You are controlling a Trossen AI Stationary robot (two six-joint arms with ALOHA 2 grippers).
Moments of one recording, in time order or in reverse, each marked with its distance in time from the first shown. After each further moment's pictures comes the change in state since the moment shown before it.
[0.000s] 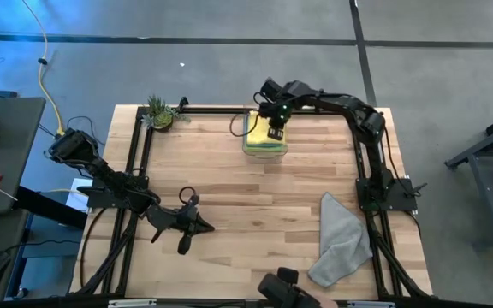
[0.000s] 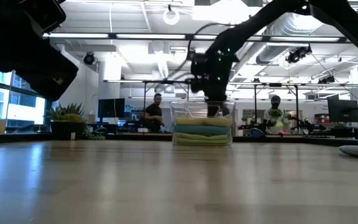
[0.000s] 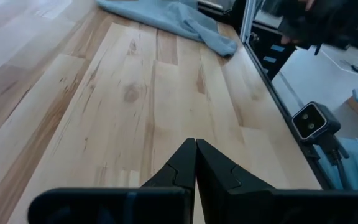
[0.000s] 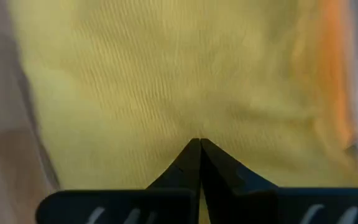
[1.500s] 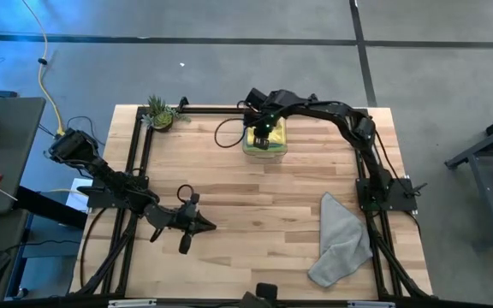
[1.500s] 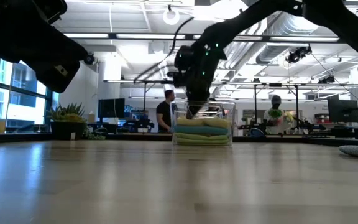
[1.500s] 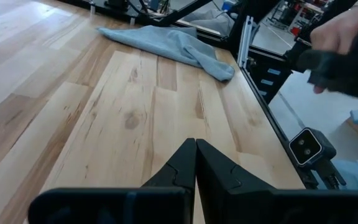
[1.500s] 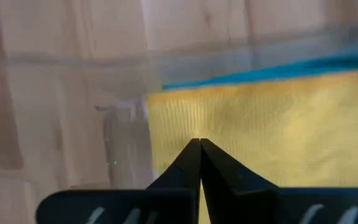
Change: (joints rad) left arm 0.000 0.000 0.000 0.089 -0.046 0.035; right arm 0.129 0.069 0.089 0.028 -0.081 0.066
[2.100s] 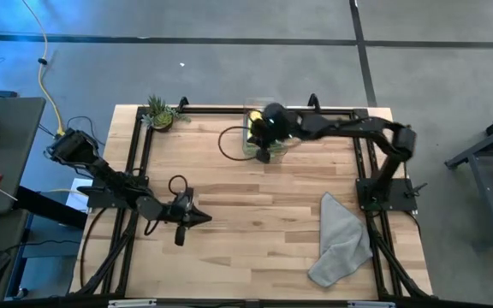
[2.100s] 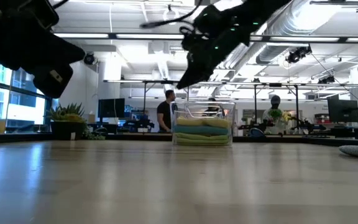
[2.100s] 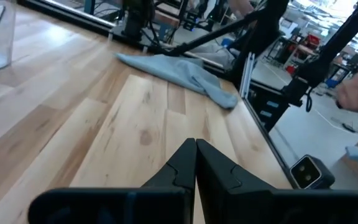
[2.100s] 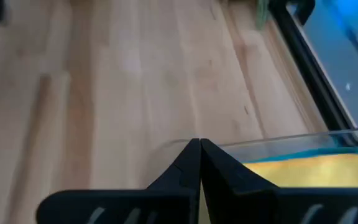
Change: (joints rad) left arm 0.009 0.000 -0.147 0.282 -0.063 -0.001; right arm 0.147 -0.391 -0.496 0.613 0.033 0.137
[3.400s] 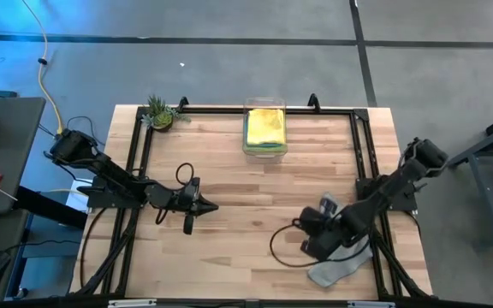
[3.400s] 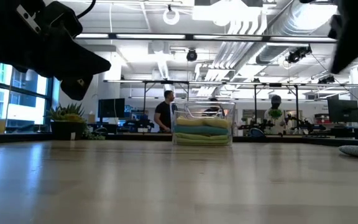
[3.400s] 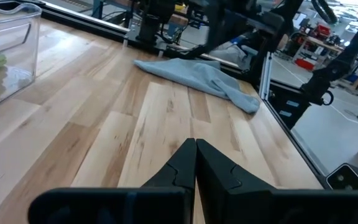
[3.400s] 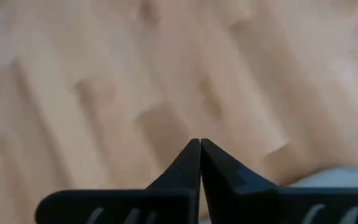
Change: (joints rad) left arm 0.220 0.000 0.006 -0.007 0.207 0.089; right arm 1.033 -0.266 -0.238 -0.601 0.596 1.316
